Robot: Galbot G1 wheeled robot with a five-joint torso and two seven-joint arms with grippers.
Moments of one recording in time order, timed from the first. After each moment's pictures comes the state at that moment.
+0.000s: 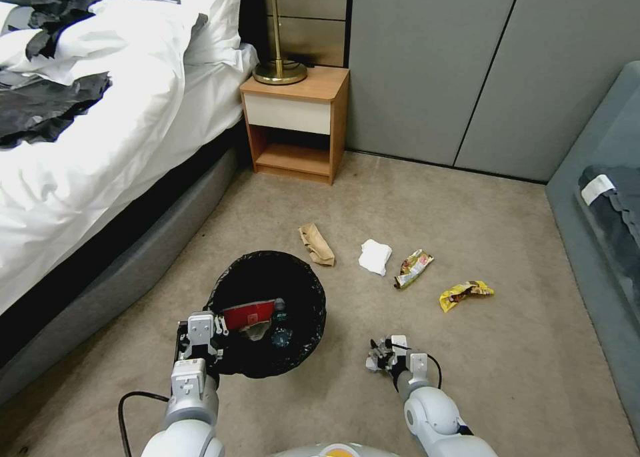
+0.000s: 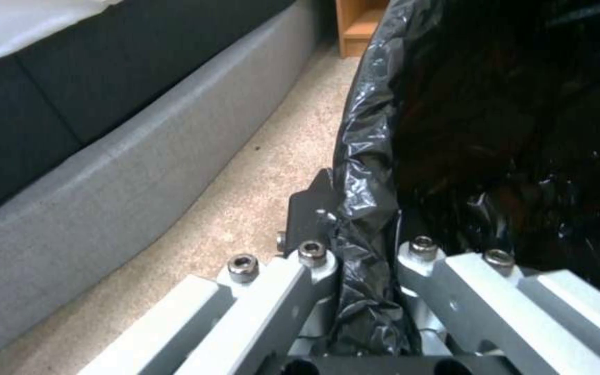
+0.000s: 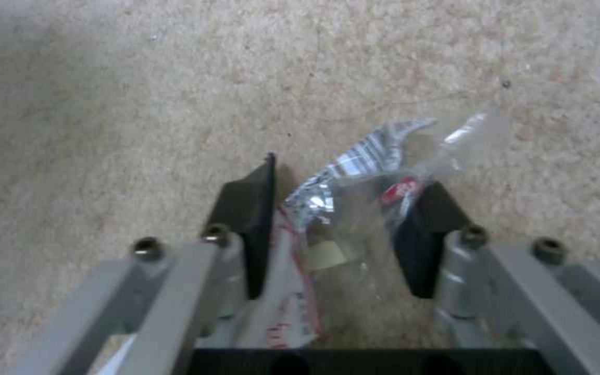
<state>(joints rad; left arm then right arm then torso) 1.74 -1.46 -0.48 -2.16 0.02 0.24 -0.28 -1.24 1.39 0.22 1.25 0.36 -0.19 0.08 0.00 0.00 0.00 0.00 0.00</state>
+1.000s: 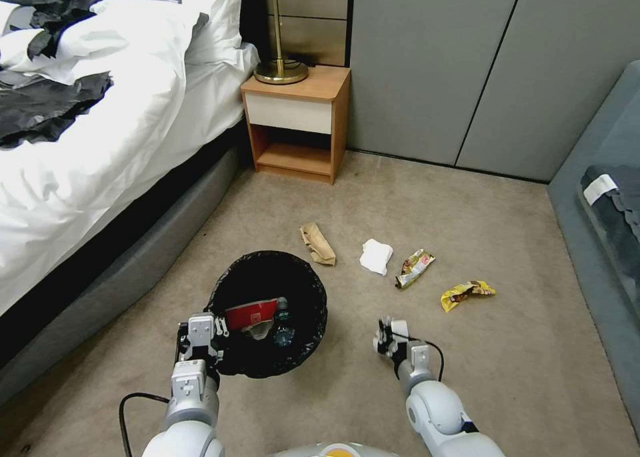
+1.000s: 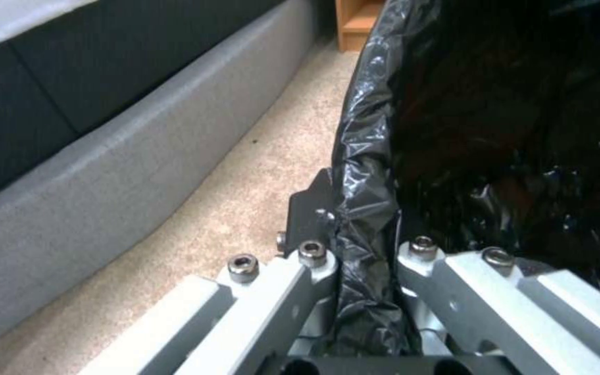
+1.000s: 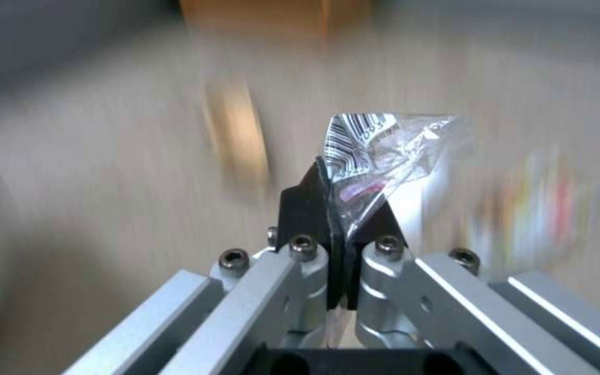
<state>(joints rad) 1.75 -1.46 -0.47 -2.16 0.01 0.24 -0.28 -1.31 1.35 0.24 1.63 0.17 0.03 0.07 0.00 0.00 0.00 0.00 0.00</state>
